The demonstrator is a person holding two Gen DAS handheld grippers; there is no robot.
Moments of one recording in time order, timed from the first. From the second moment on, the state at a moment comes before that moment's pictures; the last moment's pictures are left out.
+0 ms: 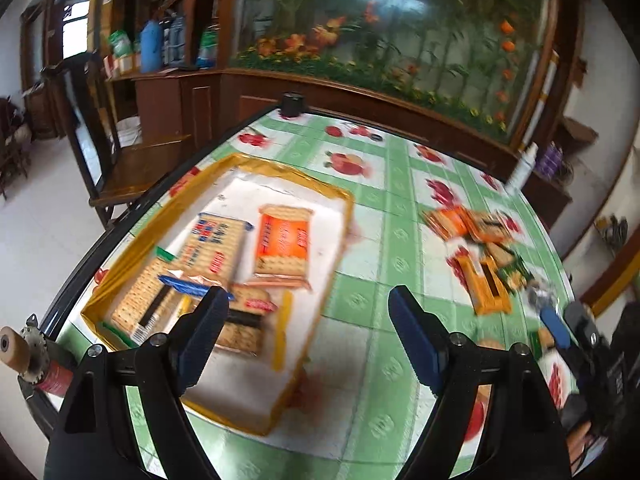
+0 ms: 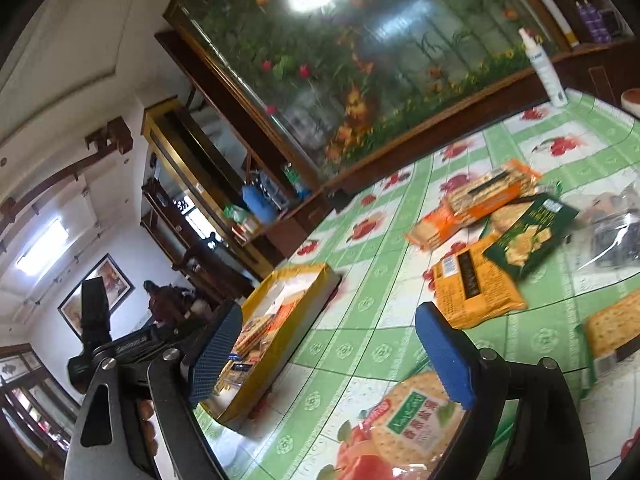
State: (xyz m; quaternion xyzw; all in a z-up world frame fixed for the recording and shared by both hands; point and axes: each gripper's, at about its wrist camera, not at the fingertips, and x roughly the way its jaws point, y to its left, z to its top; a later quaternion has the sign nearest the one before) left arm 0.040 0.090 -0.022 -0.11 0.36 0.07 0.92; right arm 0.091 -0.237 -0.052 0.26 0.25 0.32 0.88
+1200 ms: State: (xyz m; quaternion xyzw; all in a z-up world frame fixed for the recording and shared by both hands) left arm 0.019 0.046 -0.011 -0.10 0.34 0.01 0.94; right arm 0.070 -0.227 -0.039 0.19 0.20 0.32 0.91
